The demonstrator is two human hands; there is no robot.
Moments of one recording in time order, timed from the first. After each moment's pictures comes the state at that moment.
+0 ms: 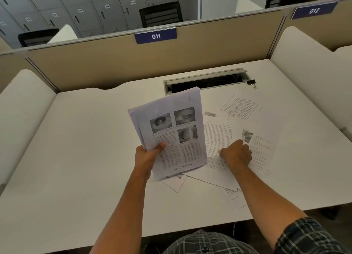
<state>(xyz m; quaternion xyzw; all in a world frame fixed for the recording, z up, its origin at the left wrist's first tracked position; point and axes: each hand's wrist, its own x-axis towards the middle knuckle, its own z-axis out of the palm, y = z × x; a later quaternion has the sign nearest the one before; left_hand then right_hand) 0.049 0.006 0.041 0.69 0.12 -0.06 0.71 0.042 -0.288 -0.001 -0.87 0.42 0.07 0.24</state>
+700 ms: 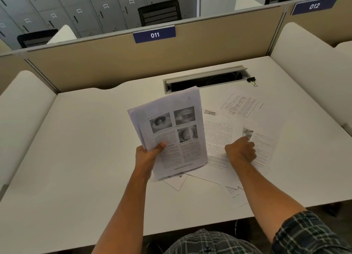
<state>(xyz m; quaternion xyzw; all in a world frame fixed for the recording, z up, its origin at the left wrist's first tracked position) 0.048 0.004 0.040 0.69 0.13 -0.06 0.71 0.046 -0.295 0.002 -0.84 0.47 0.04 0.27</state>
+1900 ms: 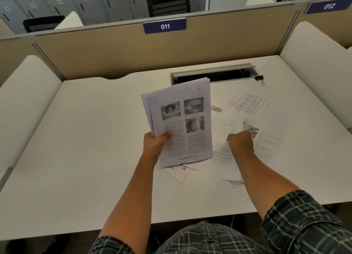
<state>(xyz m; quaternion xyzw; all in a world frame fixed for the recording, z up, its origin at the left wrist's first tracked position) 0.062 0.004 0.038 0.69 0.12 -0.07 0.71 0.067 -0.291 0.002 -0.79 0.49 0.03 0.37</state>
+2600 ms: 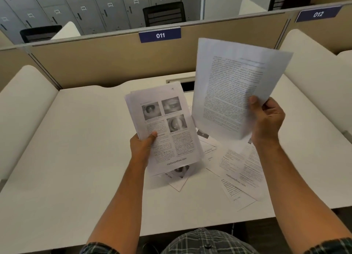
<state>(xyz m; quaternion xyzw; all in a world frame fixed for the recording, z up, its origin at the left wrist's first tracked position) 0.089 0.025 0.035 0.68 0.17 0.00 0.72 0.048 -0.324 0.121 -0.56 0.09 -0.34 0.75</state>
